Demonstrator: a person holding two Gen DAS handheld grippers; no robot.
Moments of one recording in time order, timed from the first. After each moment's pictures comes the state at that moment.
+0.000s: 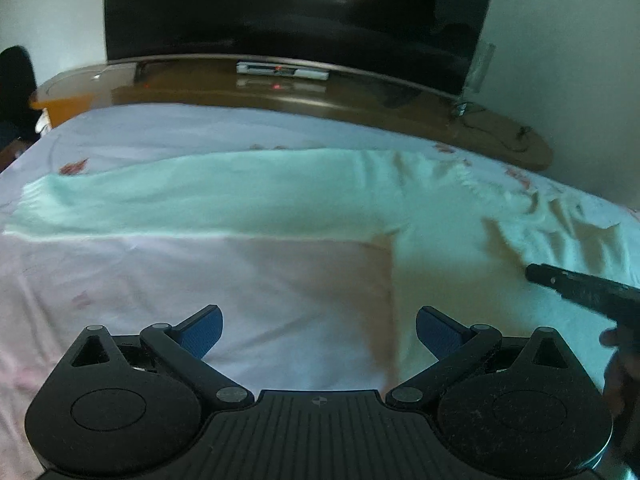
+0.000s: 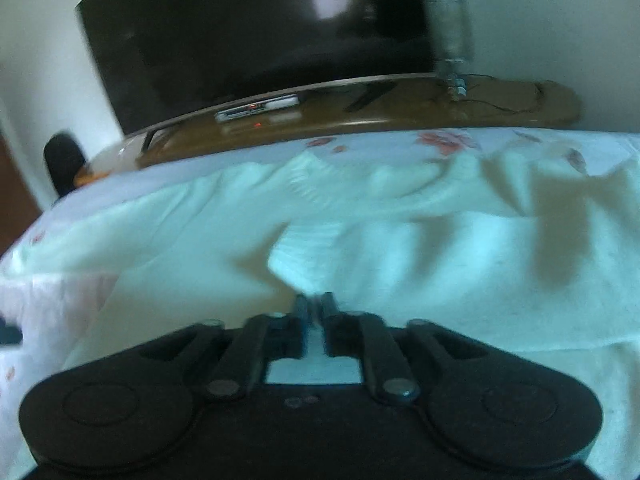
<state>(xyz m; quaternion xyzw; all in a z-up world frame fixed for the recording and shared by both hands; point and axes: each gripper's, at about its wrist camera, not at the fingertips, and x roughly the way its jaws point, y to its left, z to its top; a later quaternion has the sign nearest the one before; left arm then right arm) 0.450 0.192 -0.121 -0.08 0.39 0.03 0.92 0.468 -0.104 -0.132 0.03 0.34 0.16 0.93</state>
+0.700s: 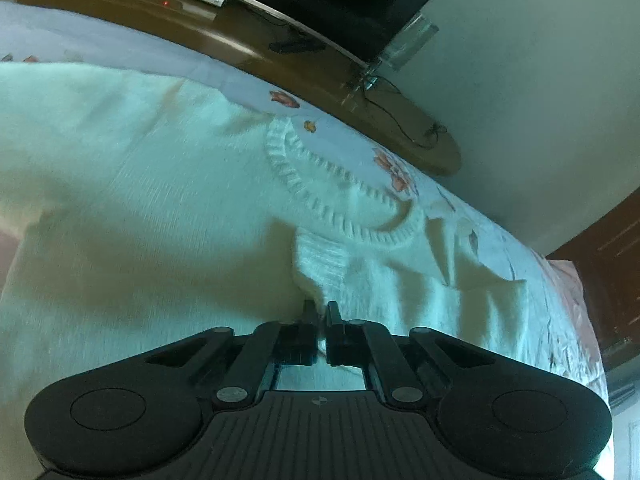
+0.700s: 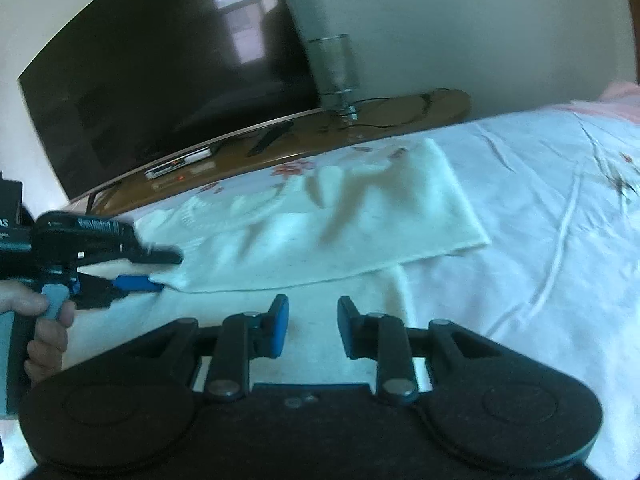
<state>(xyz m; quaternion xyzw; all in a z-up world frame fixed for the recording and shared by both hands) 0.573 0.054 -0.172 -0.26 0.42 -0.11 0.86 0.378 -0.230 -0.112 0.11 0.30 0.04 0.95</state>
